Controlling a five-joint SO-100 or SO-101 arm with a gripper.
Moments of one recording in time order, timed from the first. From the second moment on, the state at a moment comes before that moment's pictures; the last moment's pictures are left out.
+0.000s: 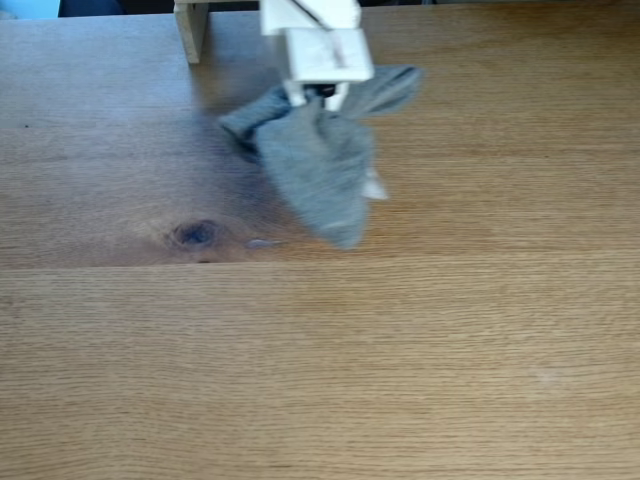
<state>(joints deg) -3.9 92.4 121.5 35.3 2.5</state>
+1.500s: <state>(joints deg) 20.7 22.9 50.4 41.6 -1.3</state>
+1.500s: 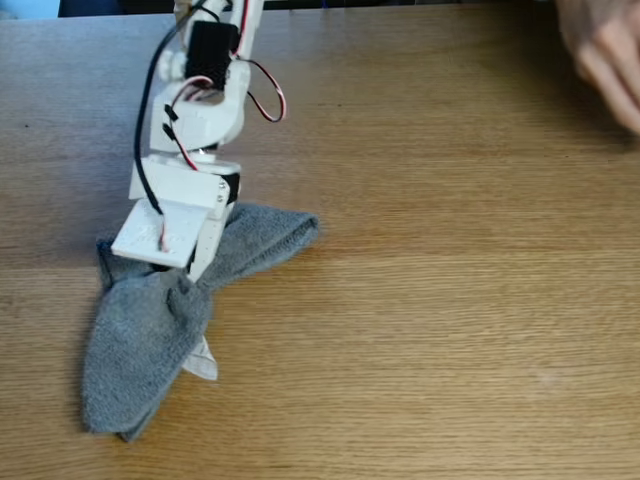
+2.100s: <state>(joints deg) -10.5 38.0 51.2 67.4 9.0</state>
